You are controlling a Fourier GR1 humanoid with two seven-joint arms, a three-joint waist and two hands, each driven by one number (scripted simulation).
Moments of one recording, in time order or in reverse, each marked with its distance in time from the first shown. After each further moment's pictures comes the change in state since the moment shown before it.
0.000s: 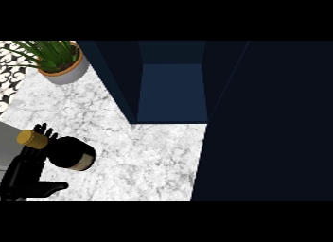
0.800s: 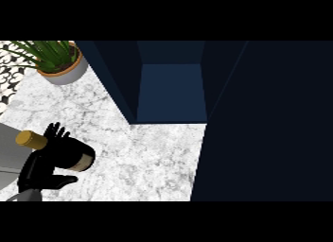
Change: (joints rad) left arm -0.170 0.033 -0.002 0.392 -0.054 -0.050 -0.204; right arm -0.019 -0.021 -0.022 -0.007 -0.004 -0.020 0.030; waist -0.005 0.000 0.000
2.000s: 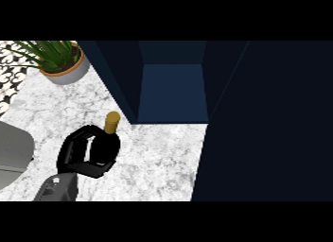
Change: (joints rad) left arm -0.081 -0.135 -0.149 -0.054 -0.158 0.272 -0.238; right arm 0.022 -0.005 -0.002 0.020 -0.010 -0.009 -0.028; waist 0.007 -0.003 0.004
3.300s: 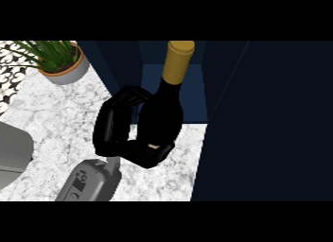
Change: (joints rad) left arm -0.040 -0.116 -0.489 -0.812 0.211 0.500 0.594; right arm 0.030 0.001 -0.030 0.003 -0.023 0.012 -0.015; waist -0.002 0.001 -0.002
